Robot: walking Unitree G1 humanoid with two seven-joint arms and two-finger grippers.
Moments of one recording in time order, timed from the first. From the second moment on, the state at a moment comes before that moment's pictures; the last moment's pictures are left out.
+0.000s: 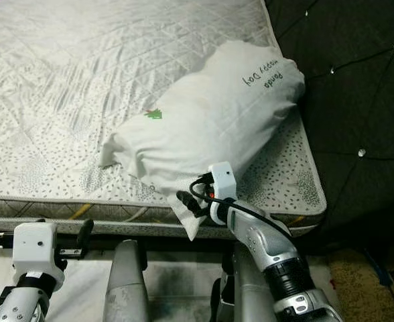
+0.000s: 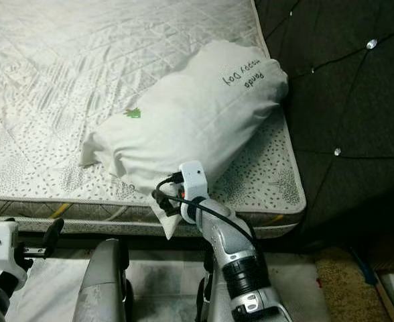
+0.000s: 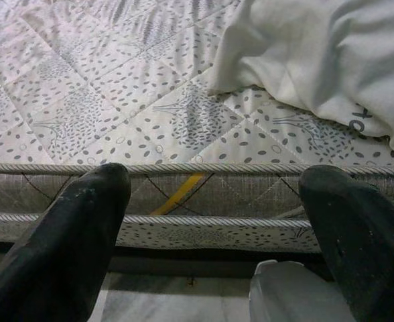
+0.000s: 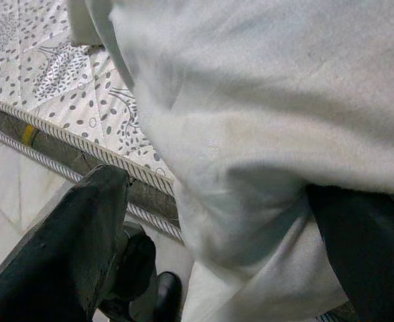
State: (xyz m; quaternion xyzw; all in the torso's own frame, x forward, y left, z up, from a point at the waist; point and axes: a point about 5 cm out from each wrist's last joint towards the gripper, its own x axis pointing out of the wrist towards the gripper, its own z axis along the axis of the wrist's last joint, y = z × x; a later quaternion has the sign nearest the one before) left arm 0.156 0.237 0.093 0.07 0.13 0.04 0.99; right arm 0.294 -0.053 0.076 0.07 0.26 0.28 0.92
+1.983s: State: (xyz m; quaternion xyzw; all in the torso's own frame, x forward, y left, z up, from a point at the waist) left arm 0.180 0.233 0.103 0.06 0.10 0.03 0.99; right arm 0.321 -0.063 0.057 0.17 0.27 0.12 0.94
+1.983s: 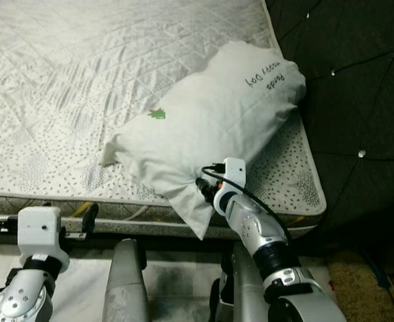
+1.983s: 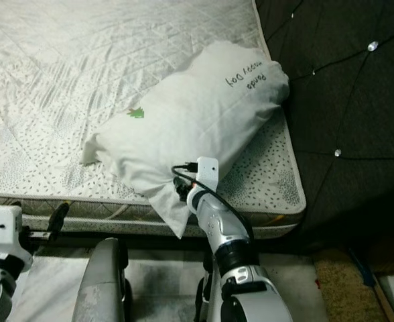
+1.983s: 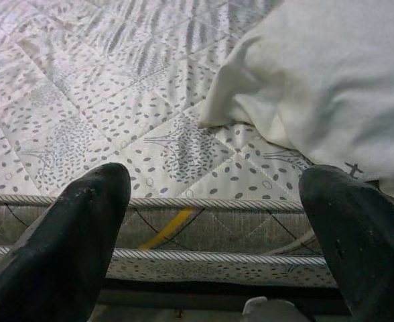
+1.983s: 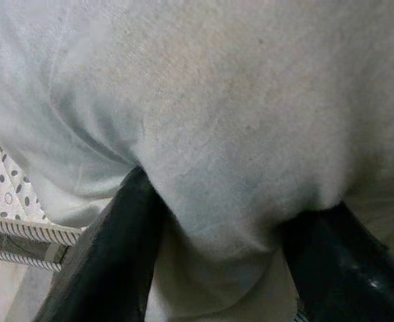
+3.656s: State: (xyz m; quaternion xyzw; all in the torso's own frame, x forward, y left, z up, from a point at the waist) left arm 0.209 0.225 0.103 0.06 0.07 0.02 1.00; right arm 0.361 -0.268 0.121 -0.01 0.09 -0.18 0.98
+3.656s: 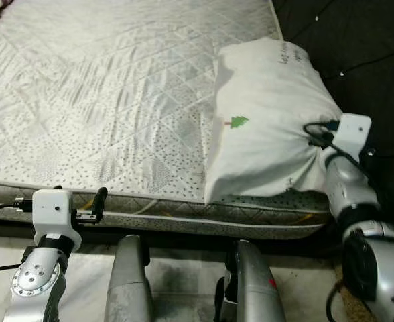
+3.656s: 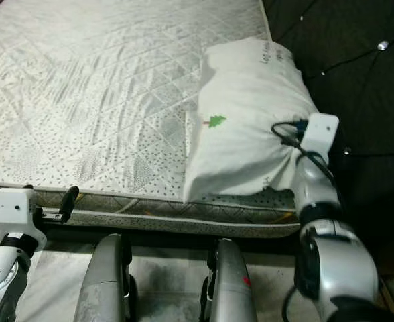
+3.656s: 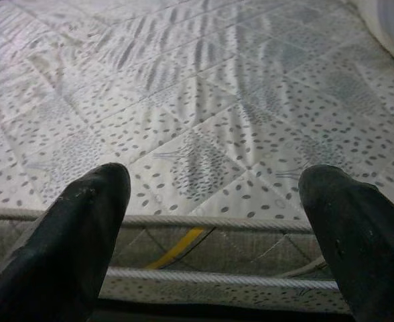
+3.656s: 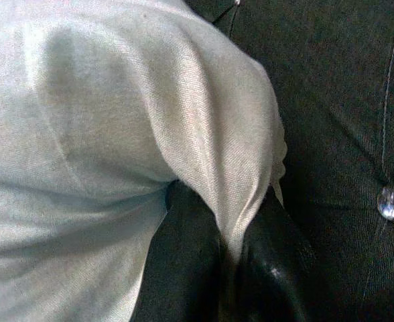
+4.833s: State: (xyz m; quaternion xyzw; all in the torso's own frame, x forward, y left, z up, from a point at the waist) left arm 0.209 0.227 0.103 0.07 0.07 0.03 0.99; right arm 0.343 -0.300 0.108 -0.08 0.14 -0.24 0.96
